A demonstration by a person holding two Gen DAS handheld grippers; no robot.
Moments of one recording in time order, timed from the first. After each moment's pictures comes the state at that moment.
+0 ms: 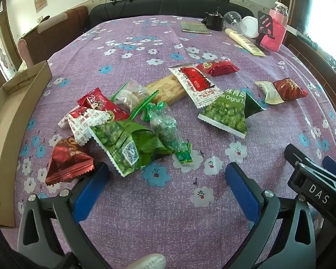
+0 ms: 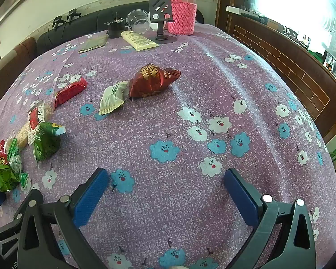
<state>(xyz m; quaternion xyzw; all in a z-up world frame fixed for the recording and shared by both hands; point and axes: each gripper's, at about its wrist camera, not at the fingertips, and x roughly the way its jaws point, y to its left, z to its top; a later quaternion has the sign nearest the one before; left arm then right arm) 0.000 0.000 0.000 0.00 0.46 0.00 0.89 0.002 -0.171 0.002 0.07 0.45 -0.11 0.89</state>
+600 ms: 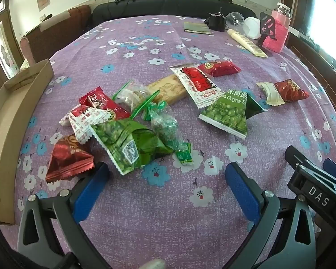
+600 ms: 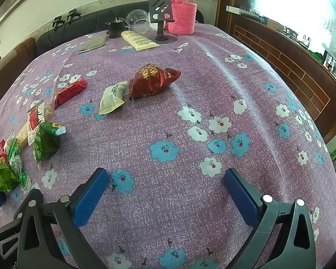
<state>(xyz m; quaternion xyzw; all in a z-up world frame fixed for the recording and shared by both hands) -0.001 0.001 0.000 -0.01 0.46 0.01 0.89 0.002 -0.171 0.002 0.06 0.45 -0.11 0.89</state>
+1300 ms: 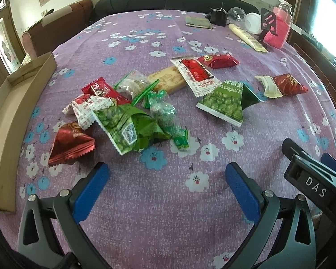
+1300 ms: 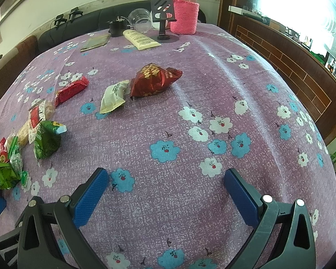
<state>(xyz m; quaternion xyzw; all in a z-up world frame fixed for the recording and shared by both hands) -0.011 0.002 0.004 -0.01 0.48 0.01 0.88 0.002 -0.171 0.003 0.06 0.45 -0.10 0.88</state>
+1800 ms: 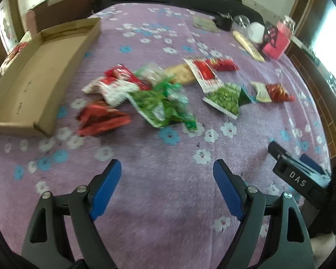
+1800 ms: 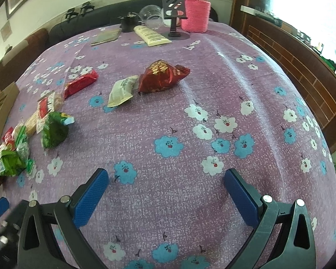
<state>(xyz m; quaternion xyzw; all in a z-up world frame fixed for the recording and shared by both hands) -0.040 0.035 0.033 -0.08 0.49 0.00 0.87 -0.005 -0.171 0.007 0.05 0.46 -0.05 0.88</state>
